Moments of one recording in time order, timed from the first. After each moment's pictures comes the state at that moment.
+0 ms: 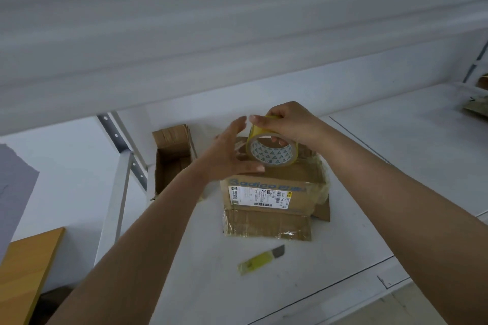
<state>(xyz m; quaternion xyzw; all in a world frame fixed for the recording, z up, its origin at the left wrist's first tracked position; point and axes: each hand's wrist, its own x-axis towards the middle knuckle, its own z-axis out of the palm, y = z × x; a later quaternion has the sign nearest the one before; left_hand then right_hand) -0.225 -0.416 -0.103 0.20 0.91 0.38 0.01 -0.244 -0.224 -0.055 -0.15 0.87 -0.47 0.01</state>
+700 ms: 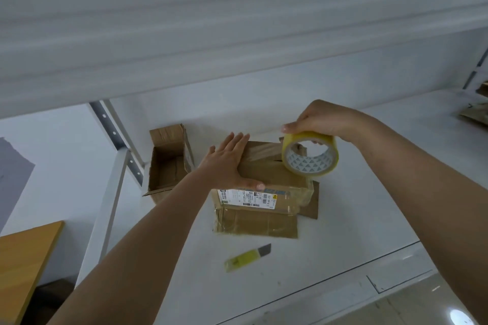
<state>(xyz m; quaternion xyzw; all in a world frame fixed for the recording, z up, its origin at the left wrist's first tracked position) -0.233 -0.398 -0.131 0.18 0.98 0.07 0.05 -0.243 -0.151 -0.030 -0.11 0.93 -0.32 0.11</state>
